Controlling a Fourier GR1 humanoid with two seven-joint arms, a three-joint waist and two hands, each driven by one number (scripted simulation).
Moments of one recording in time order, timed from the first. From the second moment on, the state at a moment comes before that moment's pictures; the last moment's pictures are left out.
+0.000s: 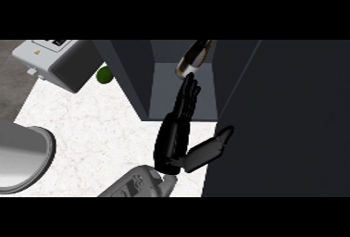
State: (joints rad) left arm -0.49 0.02 -0.73 -1.47 0.51 0.69 -0.30; right arm -0.62 -0.24 -0.03 -2.40 -0.19 -0.13 0.96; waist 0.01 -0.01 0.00
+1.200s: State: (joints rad) left arm 0.12 0.50 -0.74 -2.12 0.59 0.38 -0.38; right arm -0.65 -0.15 0.21 -2.40 -0.21 -0.09 0.99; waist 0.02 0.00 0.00
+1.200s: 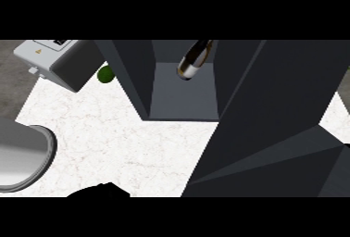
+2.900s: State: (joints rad) left arm 0.46 0.92 0.04 -2.01 1.15 -0.36 -0.45; right arm -1.31 0.00 0.47 -1.24 -0.21 -0.43 0.51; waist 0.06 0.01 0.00
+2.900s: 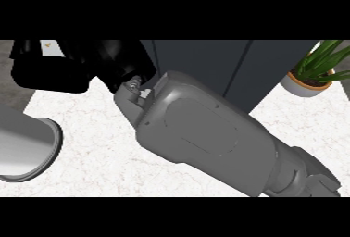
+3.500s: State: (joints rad) left arm 0.45 0.92 0.11 -2.01 1.20 -0.36 -0.41; right arm -1.31 0.00 0.45 -1.05 -0.23 -0.33 0.26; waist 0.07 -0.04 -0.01
